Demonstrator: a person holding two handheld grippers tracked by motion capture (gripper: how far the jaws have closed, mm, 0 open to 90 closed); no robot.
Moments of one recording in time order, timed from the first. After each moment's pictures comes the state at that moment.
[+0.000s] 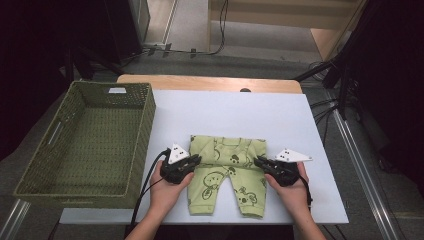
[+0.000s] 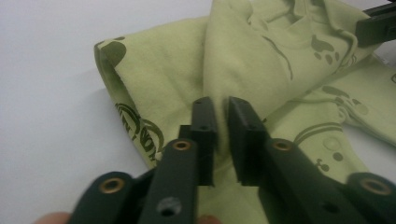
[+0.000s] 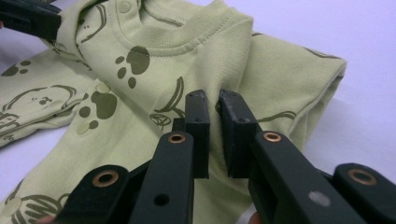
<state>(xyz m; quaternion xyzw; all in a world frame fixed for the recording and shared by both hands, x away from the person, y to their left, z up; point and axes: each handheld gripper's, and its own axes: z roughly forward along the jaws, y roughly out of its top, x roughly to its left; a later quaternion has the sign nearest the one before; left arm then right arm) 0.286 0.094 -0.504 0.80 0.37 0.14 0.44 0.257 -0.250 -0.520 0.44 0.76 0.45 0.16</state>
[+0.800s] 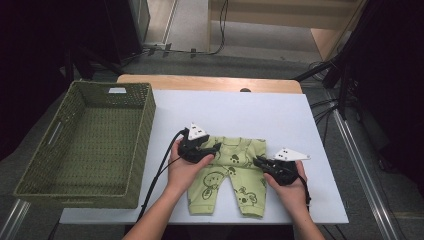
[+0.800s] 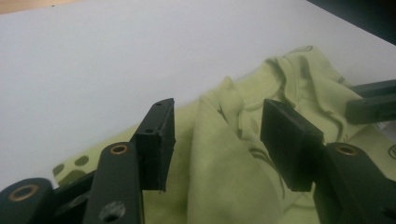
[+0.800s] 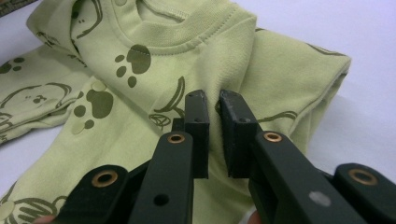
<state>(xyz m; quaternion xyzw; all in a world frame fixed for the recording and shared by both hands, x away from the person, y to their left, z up) 0.333 0.044 -0.475 0.81 0.37 0.12 0.45 0.260 -0.247 -0.522 0.44 0.76 0.45 0.16</state>
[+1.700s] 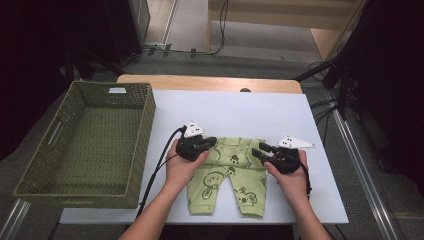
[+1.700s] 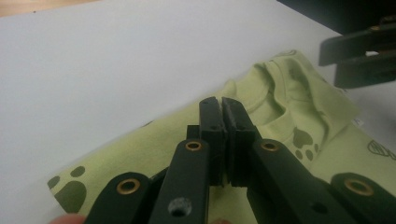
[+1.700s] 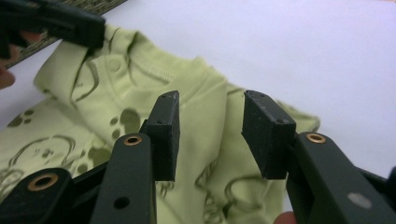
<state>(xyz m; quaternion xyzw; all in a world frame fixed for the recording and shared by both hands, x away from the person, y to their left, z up) 0.335 0.052 -0.472 0.81 0.34 0.10 0.47 0.283 -0.251 -0.494 0.46 0.74 0.47 0.16</state>
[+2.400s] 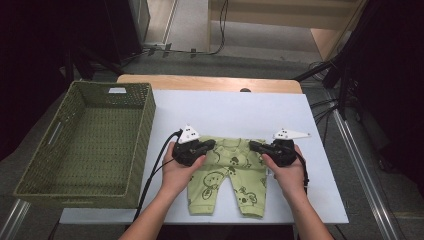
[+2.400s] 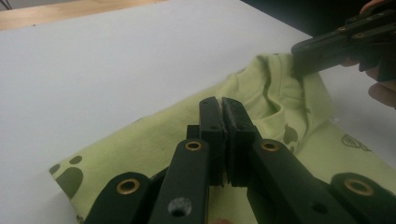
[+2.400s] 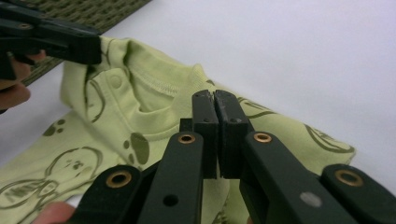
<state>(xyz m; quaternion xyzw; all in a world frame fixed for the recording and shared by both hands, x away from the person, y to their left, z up) 0.316 0.063 -0.466 0.80 0.33 0.10 0.49 0.294 -0.244 -0.482 0.44 0.75 0.48 0.11</state>
